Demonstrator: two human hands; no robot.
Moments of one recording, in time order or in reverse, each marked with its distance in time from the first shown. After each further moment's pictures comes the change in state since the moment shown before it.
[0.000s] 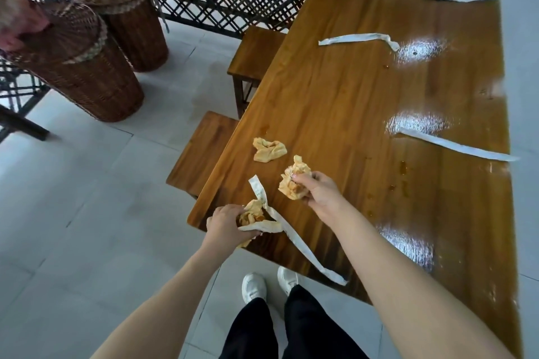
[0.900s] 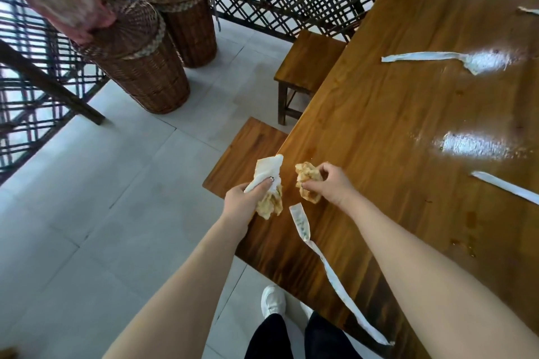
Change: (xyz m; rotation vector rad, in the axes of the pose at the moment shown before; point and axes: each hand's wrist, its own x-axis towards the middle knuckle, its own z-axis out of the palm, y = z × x) left_hand 0.052 0.013 -0.082 -1.025 0.183 -0.441; right_hand 0.078 -0.051 0.057 -0.886 -0.140 -0.257
